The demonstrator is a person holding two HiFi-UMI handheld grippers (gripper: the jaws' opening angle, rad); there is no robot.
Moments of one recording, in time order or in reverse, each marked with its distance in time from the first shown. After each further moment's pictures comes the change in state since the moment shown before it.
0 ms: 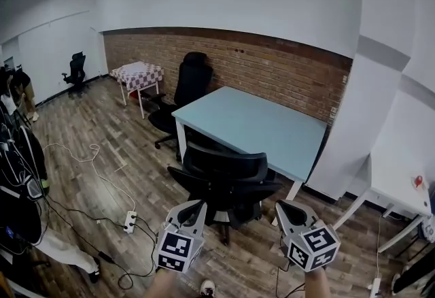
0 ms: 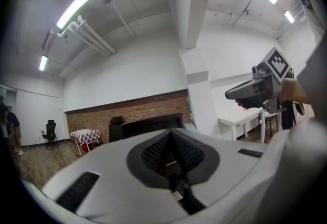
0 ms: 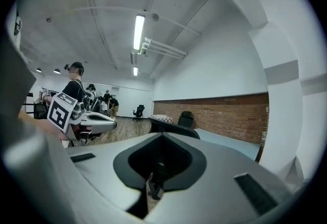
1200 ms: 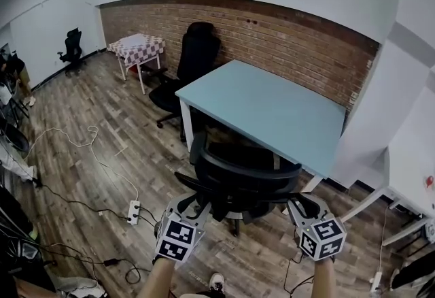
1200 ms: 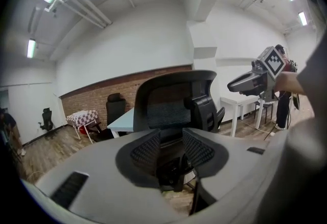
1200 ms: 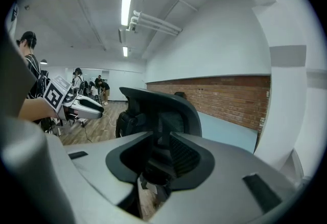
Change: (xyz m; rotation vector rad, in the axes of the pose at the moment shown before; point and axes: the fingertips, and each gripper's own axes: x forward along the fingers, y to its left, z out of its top) left arm 0.096 0.114 -0.107 -0.026 0.270 -0.084; right arm 0.148 -0.057 -0.078 0.025 0.222 -0.085
